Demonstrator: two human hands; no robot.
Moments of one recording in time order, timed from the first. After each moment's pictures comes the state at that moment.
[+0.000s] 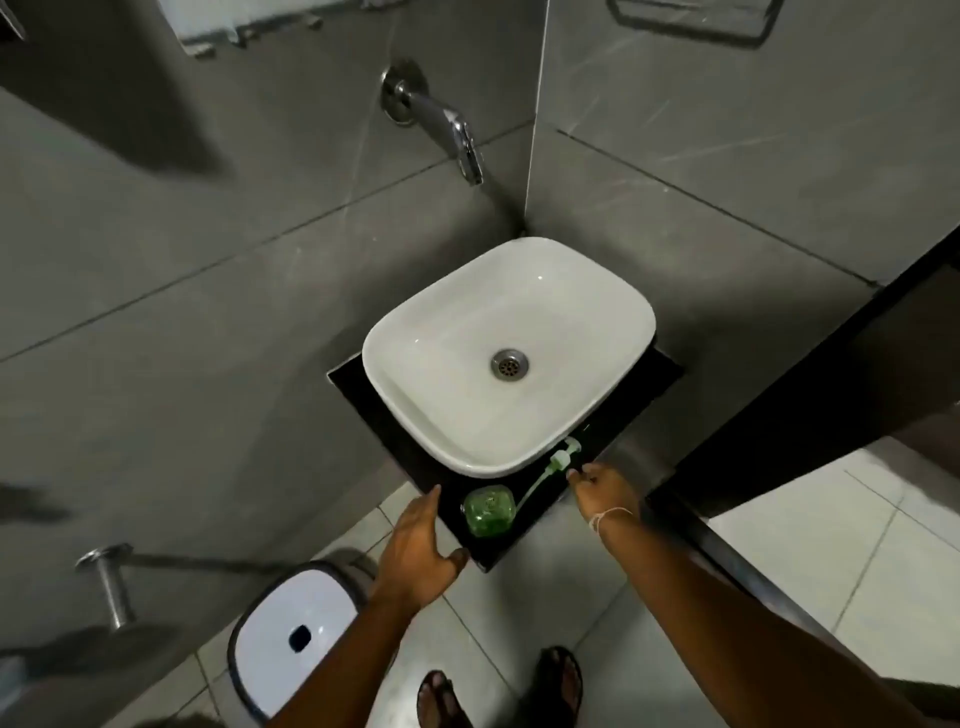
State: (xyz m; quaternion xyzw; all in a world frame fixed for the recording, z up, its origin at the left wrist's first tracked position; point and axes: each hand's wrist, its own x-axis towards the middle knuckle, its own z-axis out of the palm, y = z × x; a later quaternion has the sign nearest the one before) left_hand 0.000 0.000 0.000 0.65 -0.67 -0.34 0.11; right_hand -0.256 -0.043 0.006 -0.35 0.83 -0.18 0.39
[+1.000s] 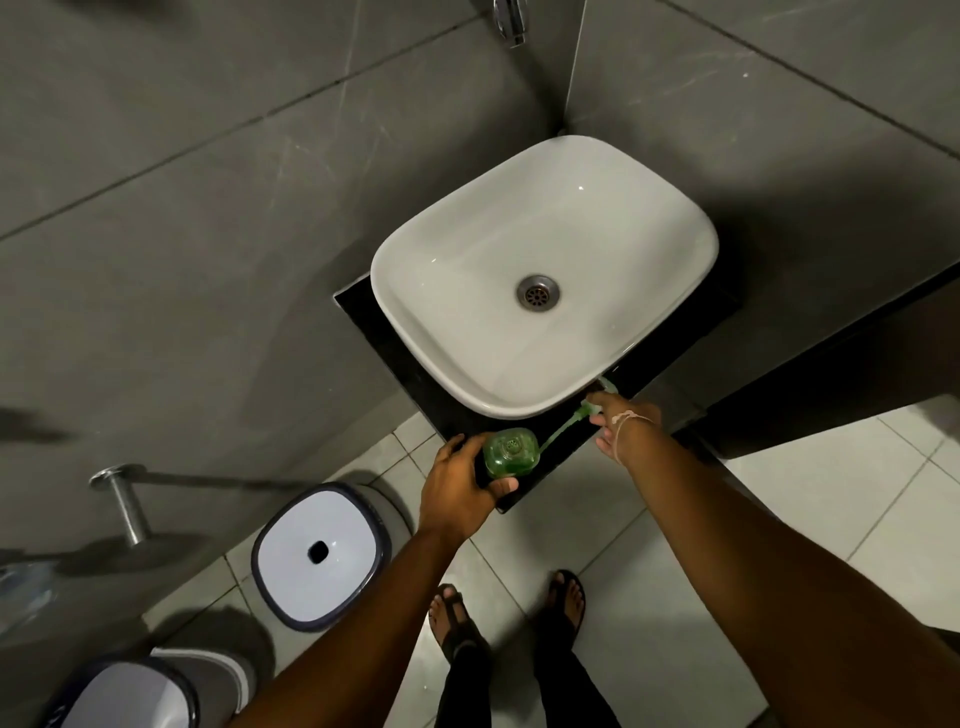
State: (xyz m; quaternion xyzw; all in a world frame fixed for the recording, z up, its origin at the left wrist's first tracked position) left_hand -0.029 -0.013 -0.029 0.68 -0.60 -0.41 0.13; right_hand -0.261 -0.093 -0.037 -0.06 0.79 -0.31 0.53
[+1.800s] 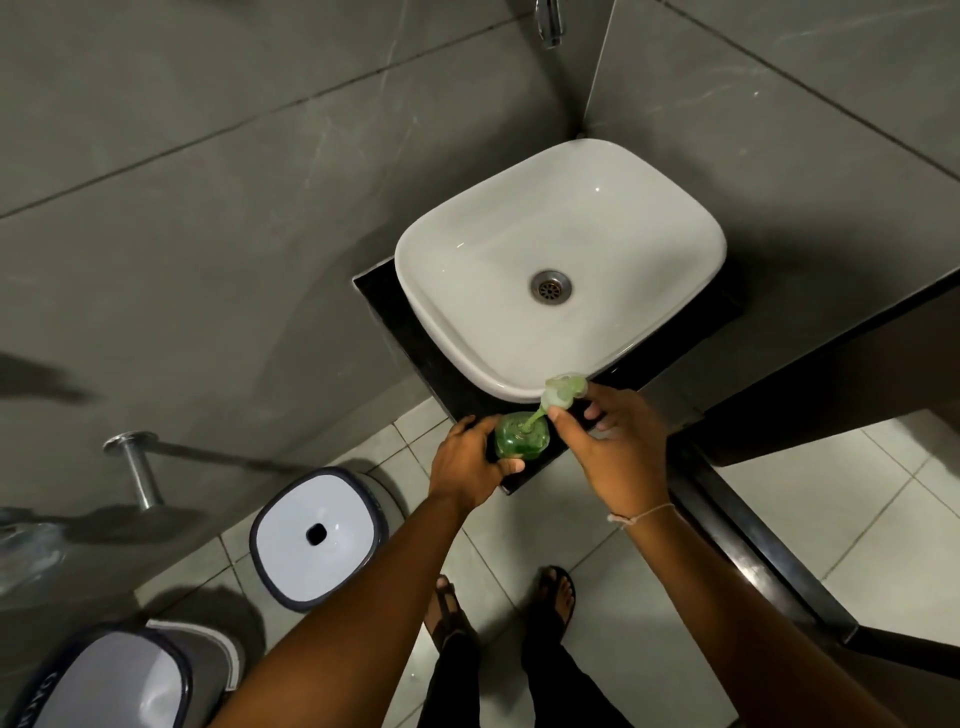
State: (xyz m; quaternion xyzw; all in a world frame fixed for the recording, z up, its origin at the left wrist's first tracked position) left_hand -0.025 -0.017 -0.022 0.66 -0.62 -0.40 0.10; right_hand -0.199 -0.001 0.064 -0.60 0.68 -0.37 0.18
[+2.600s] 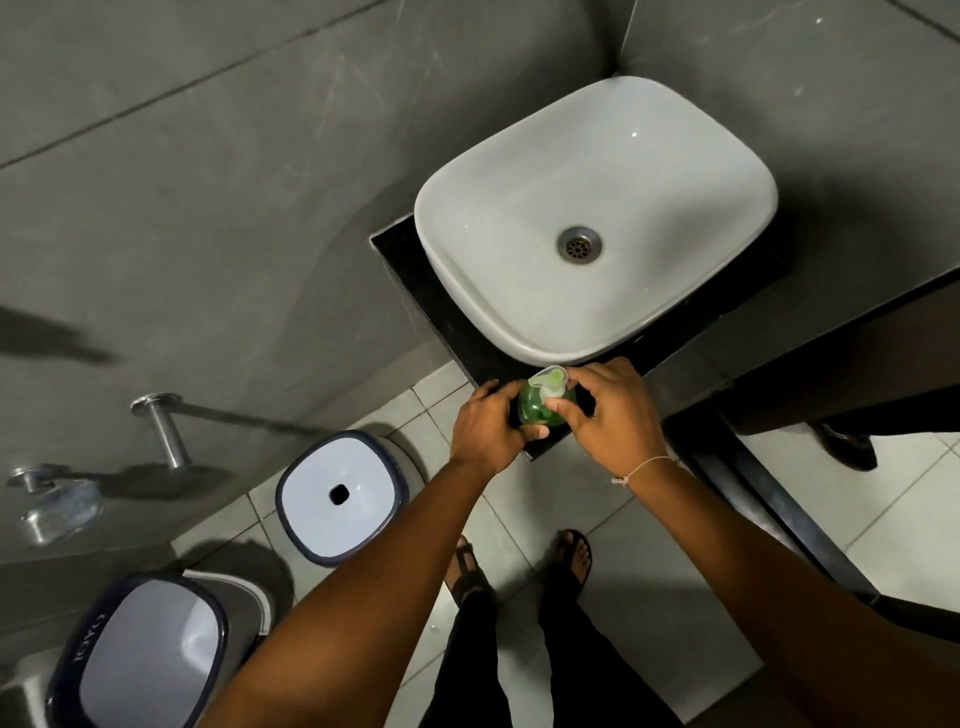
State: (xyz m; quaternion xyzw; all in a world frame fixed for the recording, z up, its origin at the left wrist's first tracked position) left_hand -0.022 -0.018 -0.022 0.66 -0.64 -0.39 0.10; right_hand -0.197 -0.013 0.012 -0.73 0.62 -0.23 0.19
